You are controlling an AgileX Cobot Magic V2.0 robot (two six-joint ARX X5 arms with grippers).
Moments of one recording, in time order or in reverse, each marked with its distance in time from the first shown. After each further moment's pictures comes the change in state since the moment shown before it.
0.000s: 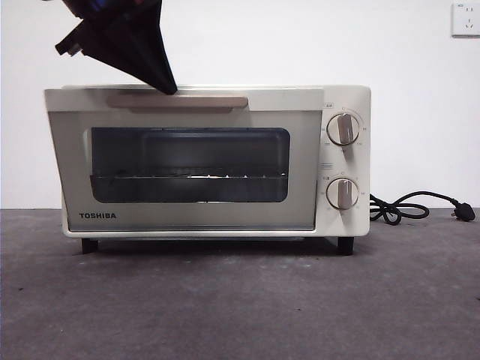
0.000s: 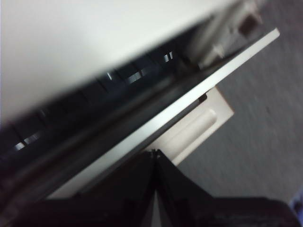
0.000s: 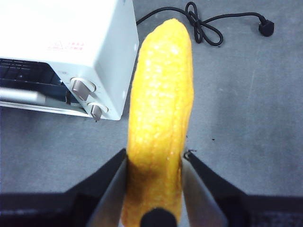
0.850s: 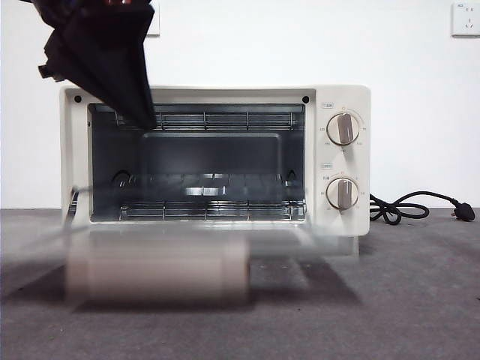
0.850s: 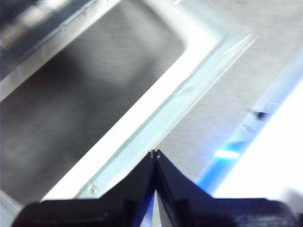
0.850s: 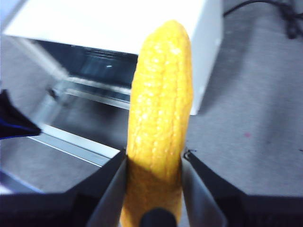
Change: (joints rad) left arm -0.093 0.019 -0.011 -0.264 0.103 0.045; right arm 0.000 0.000 0.000 -0.004 -0.333 -0.003
